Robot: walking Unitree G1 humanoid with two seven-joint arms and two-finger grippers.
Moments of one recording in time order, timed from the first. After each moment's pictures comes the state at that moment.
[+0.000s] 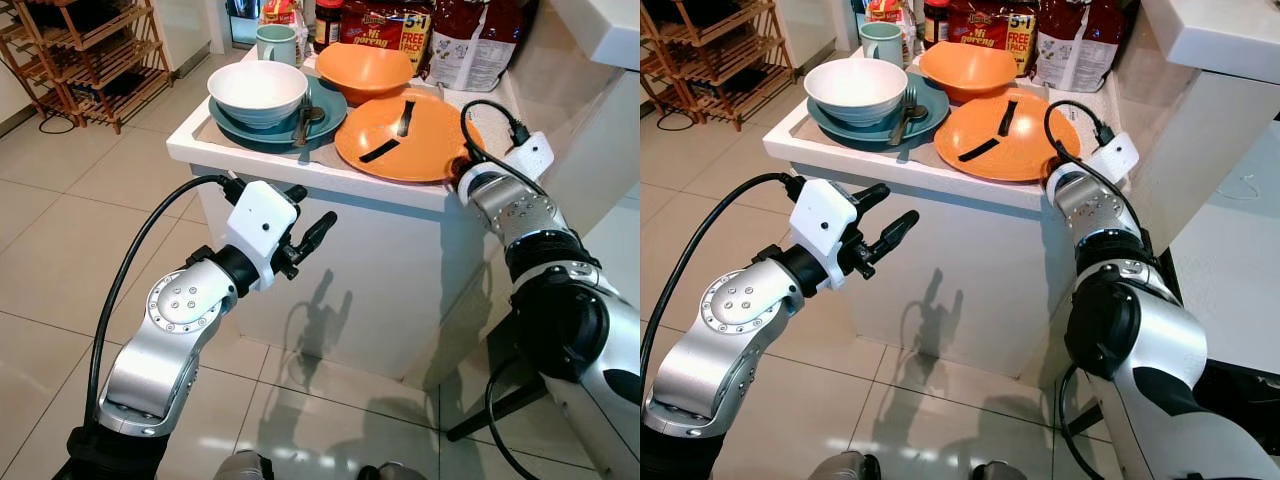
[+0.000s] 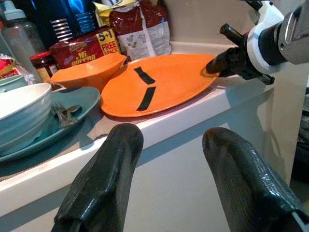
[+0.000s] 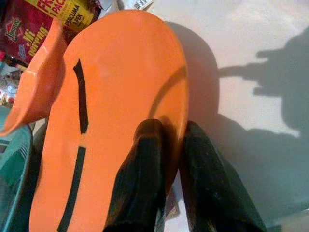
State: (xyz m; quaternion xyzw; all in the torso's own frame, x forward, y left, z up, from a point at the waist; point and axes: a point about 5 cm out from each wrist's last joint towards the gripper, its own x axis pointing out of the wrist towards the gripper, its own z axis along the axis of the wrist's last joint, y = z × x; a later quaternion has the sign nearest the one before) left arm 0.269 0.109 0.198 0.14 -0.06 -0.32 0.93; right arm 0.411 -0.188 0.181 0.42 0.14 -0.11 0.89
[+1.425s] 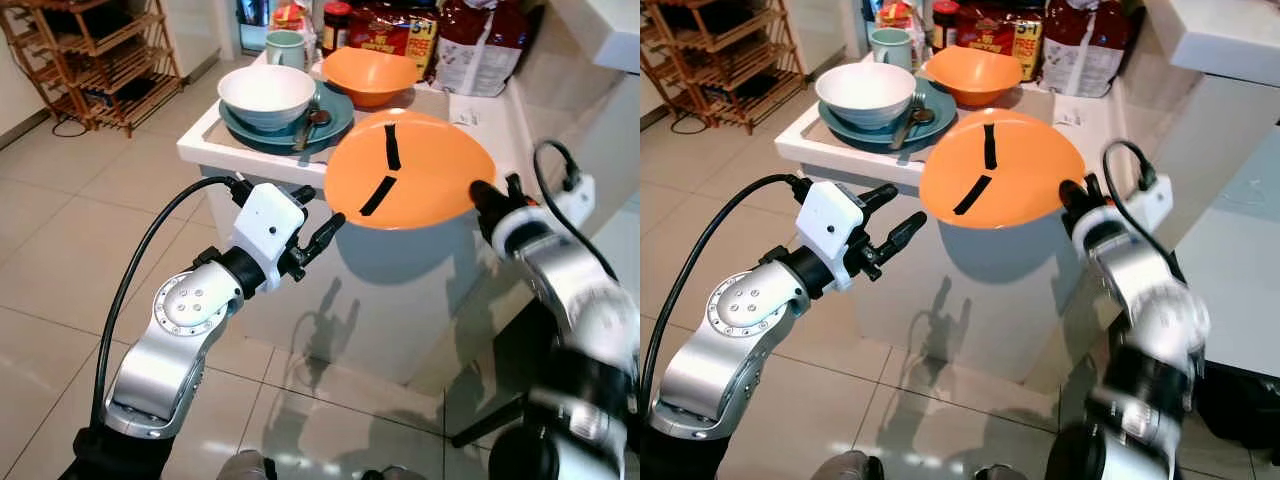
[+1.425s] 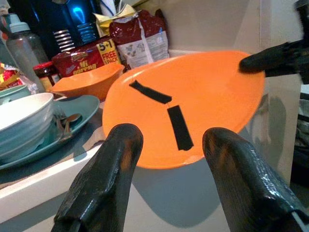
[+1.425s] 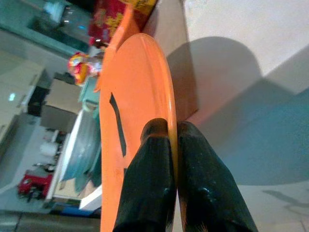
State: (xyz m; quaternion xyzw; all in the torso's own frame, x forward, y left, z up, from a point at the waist) left arm 0.267 0.102 0.198 0.14 -0.07 -0.33 0.93; right arm 0.315 -0.203 0.181 0.52 0.09 0.01 0.85
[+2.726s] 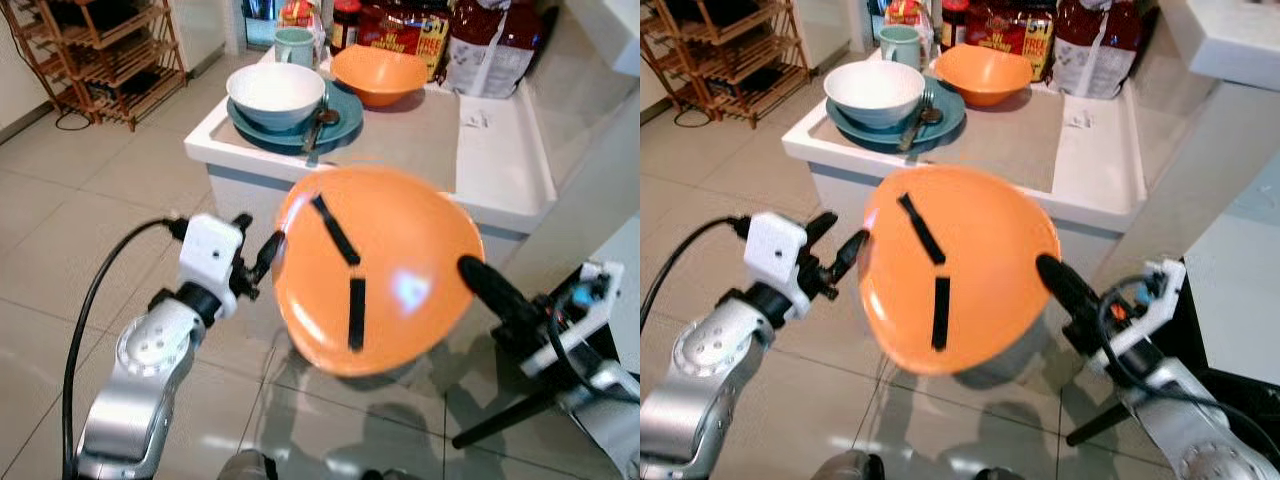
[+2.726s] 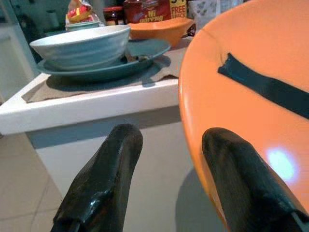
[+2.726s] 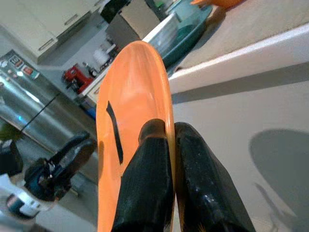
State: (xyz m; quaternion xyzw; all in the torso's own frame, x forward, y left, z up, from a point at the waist) left arm 0.253 0.149 0.161 0.09 -0.02 -0.21 0.97; right arm 0.199 -0.198 0.155 0.35 0.06 0.26 0.90
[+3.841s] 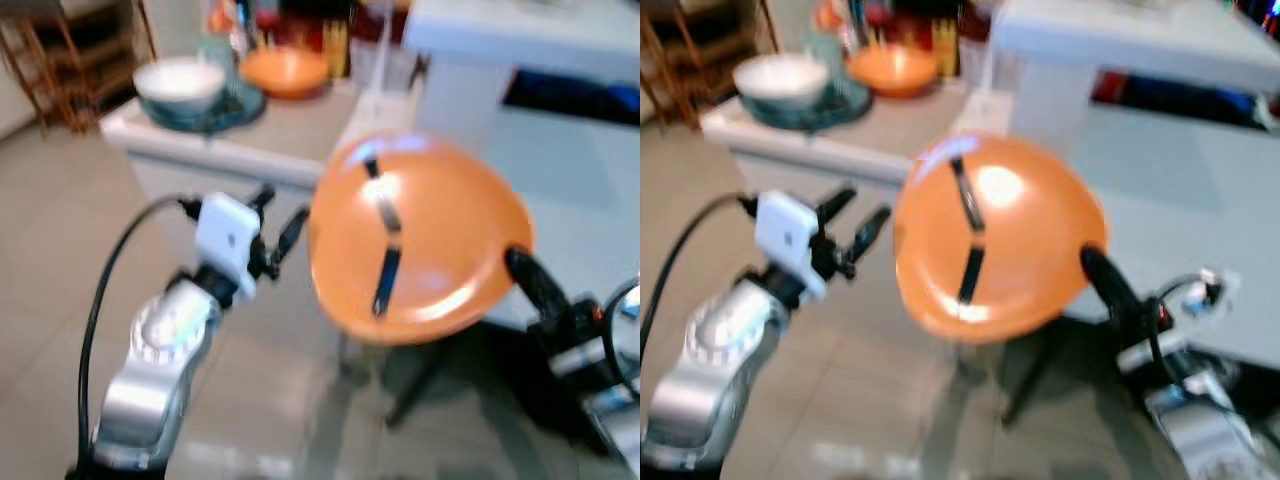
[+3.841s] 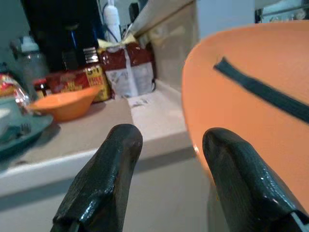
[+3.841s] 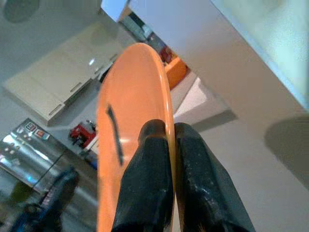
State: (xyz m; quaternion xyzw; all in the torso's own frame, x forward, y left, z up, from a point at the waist) left arm 0.258 0.130 0.180 0.08 -0.08 -0.24 0.96; right arm 0.198 -0.213 0.155 0.44 -0.01 0.19 0.88
